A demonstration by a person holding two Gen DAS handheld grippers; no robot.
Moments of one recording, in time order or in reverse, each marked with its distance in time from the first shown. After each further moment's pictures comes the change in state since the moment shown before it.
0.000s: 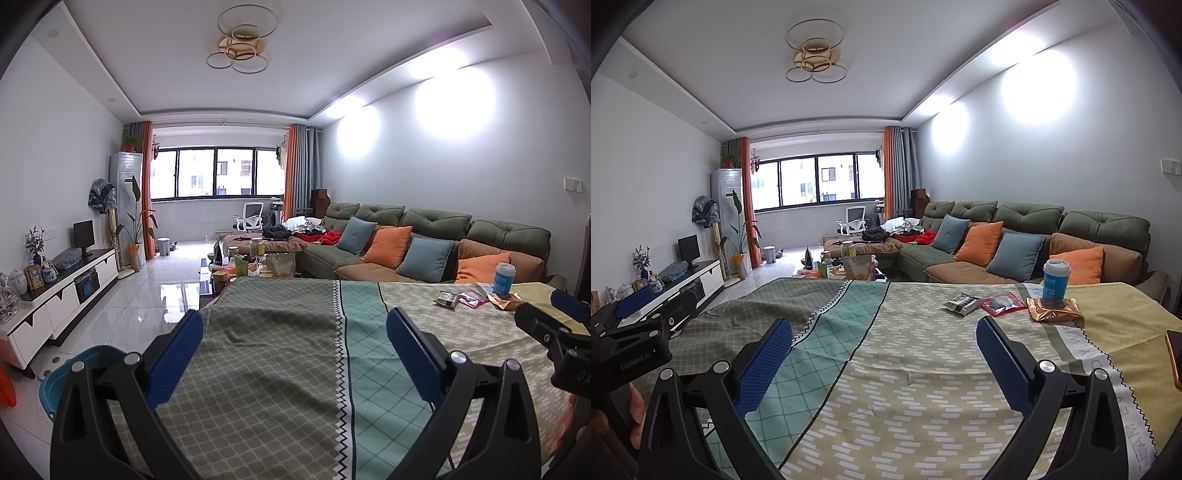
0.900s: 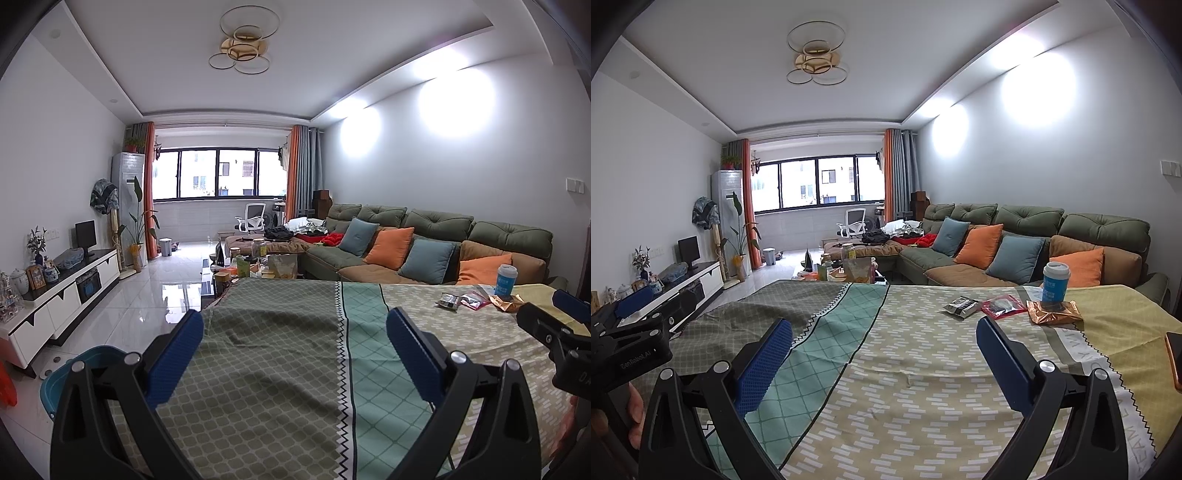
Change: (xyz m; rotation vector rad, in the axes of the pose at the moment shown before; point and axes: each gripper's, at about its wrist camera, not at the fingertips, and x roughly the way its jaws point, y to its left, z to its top) left arm 0.001 -0.001 0.000 -0.002 -0.002 0.007; right arm 0.000 0.001 0.002 -0.001 -0.004 0.001
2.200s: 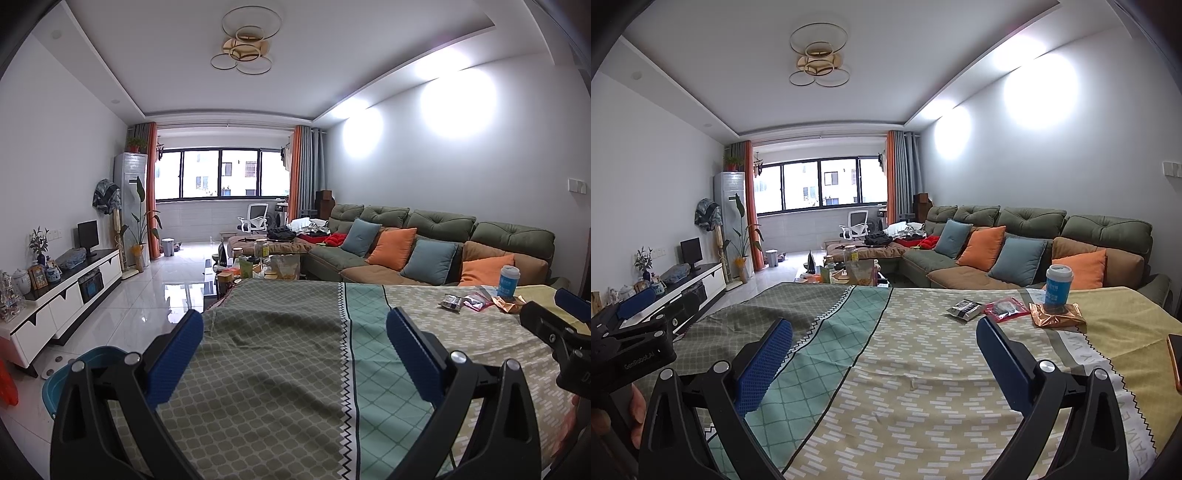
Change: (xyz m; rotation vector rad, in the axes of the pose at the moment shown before) left arm 0.000 0.002 0.002 -0.001 -0.003 0.010; right arm -0.002 0.006 0.007 -0.001 -0.009 0.004
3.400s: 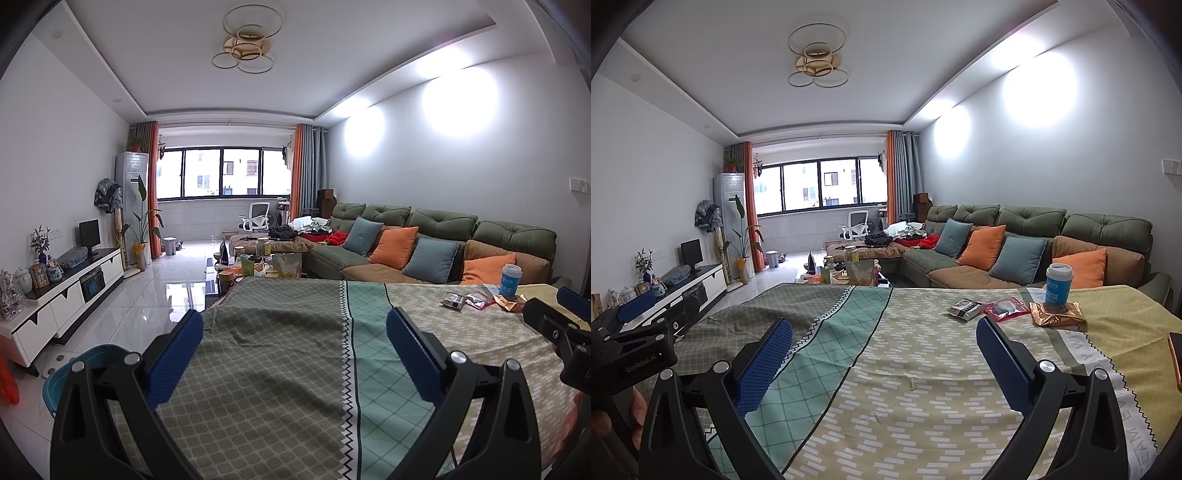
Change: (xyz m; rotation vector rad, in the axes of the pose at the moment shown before) left arm -0.001 0.004 -0.001 0.000 0.000 0.004; right arm -0.001 0.001 -0.002 -0.002 -0.003 -0.001
